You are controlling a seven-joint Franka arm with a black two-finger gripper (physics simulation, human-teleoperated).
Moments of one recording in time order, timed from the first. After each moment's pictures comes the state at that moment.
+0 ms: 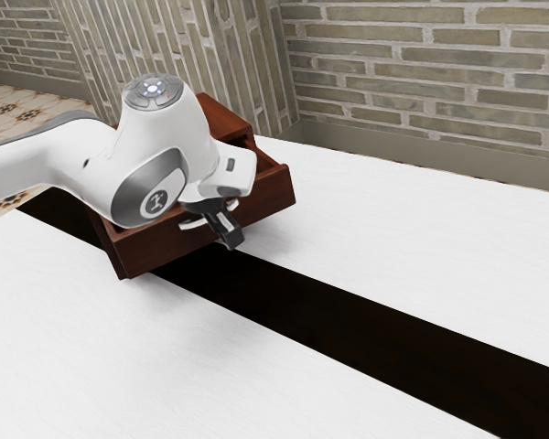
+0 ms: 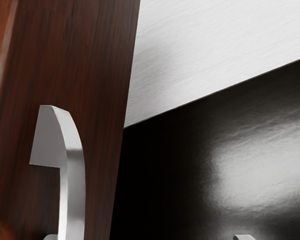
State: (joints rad) arm -0.20 0.04 0.31 -1.84 0.30 2.21 0.28
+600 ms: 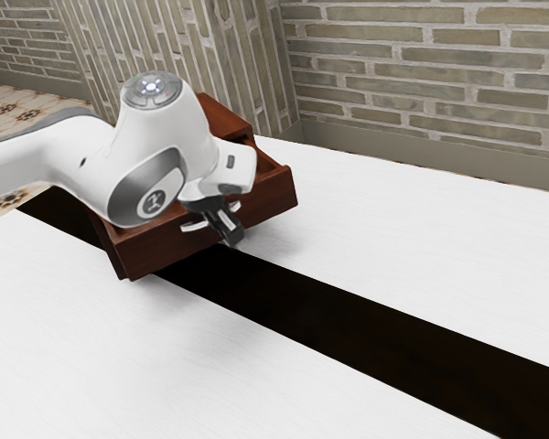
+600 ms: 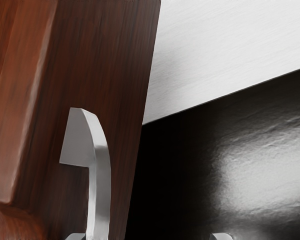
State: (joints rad) arm -0.21 0.01 0.31 -1.85 0.33 2.21 0.24
